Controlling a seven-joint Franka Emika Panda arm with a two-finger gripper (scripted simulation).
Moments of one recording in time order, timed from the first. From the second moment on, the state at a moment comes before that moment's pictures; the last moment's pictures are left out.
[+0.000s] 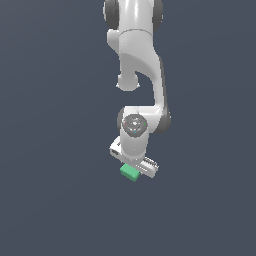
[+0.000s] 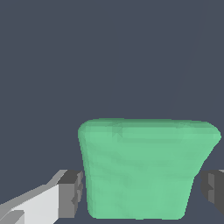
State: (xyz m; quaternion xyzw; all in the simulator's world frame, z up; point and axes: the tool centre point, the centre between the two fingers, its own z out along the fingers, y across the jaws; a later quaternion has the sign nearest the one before) arm 0.079 0.019 0.051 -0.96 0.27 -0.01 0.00
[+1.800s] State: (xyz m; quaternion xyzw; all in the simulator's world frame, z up) arm -0.077 -0.144 0.082 -0.96 0.26 0.00 0.00
